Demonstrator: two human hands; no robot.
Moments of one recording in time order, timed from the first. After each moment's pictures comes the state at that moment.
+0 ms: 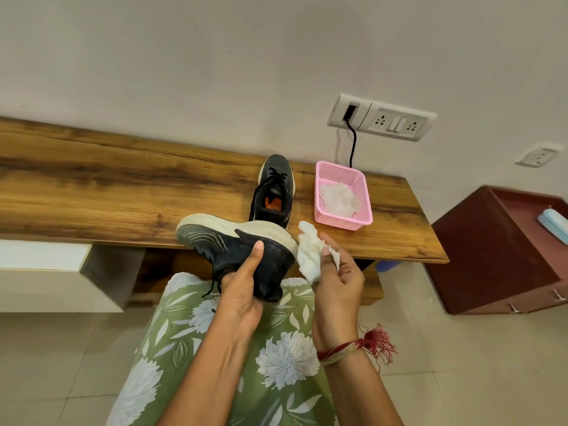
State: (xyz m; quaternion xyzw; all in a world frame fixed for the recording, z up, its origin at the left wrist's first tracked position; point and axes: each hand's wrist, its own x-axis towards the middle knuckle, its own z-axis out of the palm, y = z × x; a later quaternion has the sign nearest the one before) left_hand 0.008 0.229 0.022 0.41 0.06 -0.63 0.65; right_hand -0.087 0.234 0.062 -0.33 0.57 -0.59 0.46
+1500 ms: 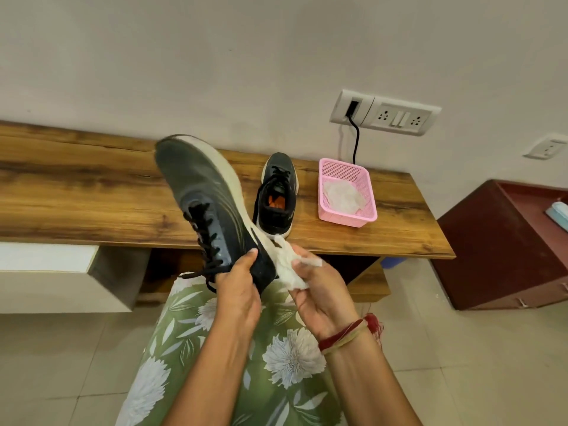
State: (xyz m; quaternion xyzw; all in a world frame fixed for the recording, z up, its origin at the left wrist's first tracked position) left_hand 0.010 0.224 0.026 0.44 0.08 -0.55 0.71; right_hand -0.076 0.227 0.070 -0.12 0.48 -0.46 0.74
